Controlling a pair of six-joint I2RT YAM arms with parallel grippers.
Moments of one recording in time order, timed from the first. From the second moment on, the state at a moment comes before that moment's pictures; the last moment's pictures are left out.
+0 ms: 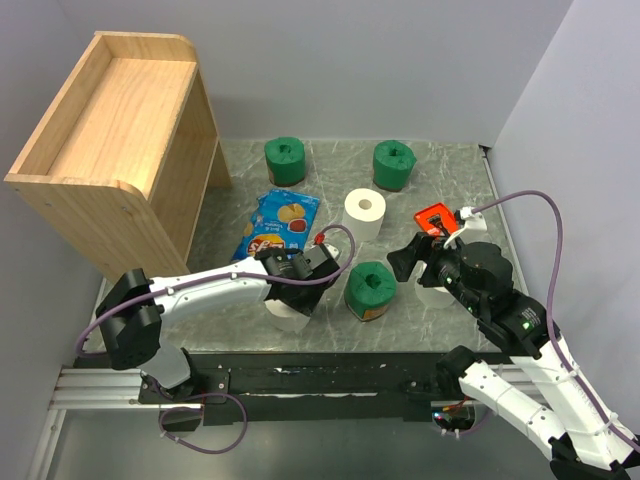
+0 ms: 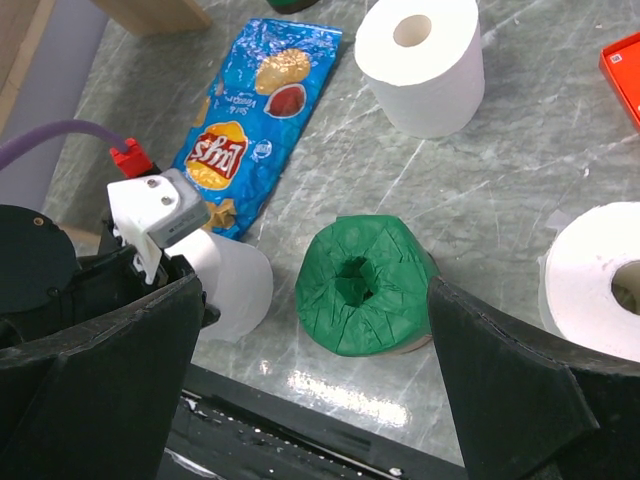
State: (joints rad) left arm -1.06 1.55 1.16 -0.80 -0.23 -0.48; right arm 0.59 0.61 0.92 -0.70 0.17 0.53
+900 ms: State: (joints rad) left arm -0.96 1.61 2.19 -1.04 -0.78 -0.16; right arm 0.59 0.62 0.93 -0.70 0.15 0.53
